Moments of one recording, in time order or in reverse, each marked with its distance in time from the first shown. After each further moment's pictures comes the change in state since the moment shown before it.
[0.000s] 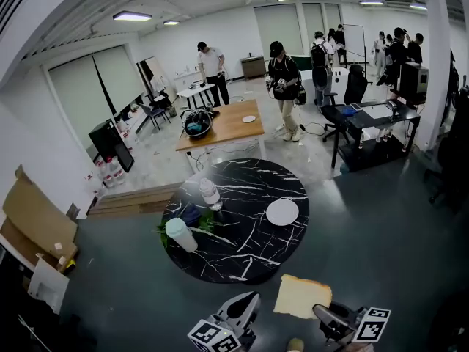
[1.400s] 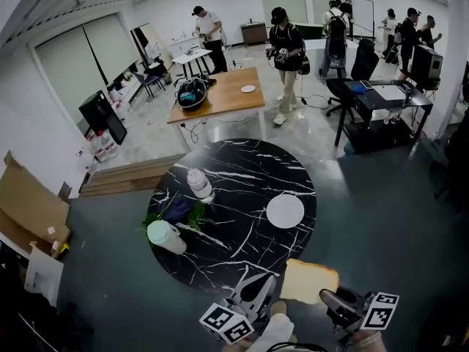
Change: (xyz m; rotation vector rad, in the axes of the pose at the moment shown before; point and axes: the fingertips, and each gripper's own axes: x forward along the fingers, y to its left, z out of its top) left arm 0.133 0.096 -0.006 -0.083 -0.021 -0.013; right arm 0.079 -0.104 0.082 0.020 0.091 -0.067
